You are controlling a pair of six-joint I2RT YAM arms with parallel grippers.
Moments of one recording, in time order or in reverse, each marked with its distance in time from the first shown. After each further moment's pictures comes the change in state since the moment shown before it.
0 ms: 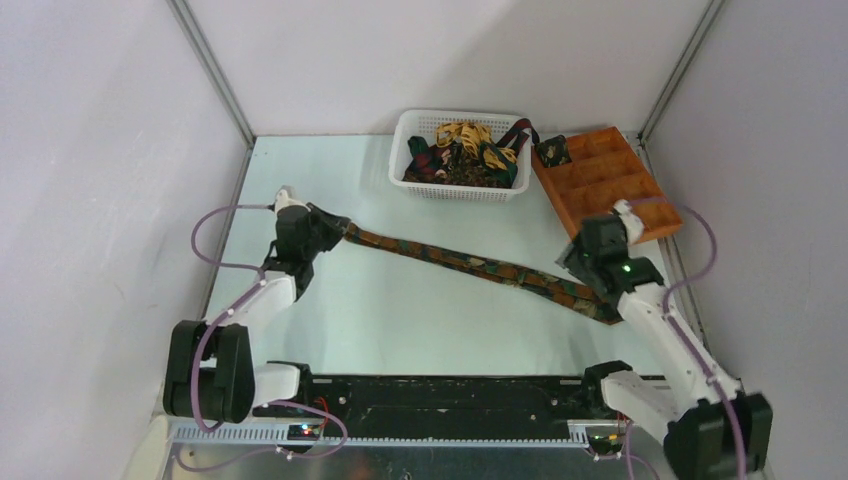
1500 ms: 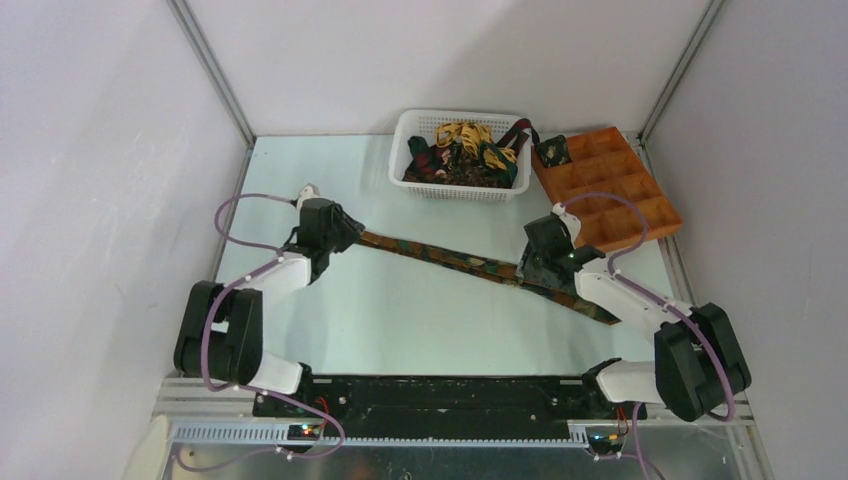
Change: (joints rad) left arm -0.102 0.179 0.104 -0.104 -0.085 0.068; right arm 0.352 0.393 0.034 0.217 0.032 0.027
